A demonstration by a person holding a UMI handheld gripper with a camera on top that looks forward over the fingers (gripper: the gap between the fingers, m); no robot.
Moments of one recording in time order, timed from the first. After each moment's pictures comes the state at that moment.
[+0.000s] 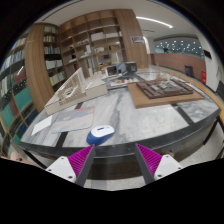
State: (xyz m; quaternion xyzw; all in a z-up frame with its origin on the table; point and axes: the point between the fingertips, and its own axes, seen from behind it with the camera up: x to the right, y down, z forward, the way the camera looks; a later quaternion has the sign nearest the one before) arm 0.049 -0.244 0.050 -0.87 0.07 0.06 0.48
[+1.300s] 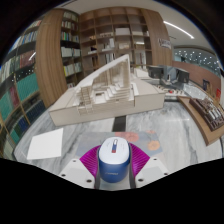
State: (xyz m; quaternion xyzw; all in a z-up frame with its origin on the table) arm -0.193 0.042 0.027 -0.87 -0.03 0.07 0.48
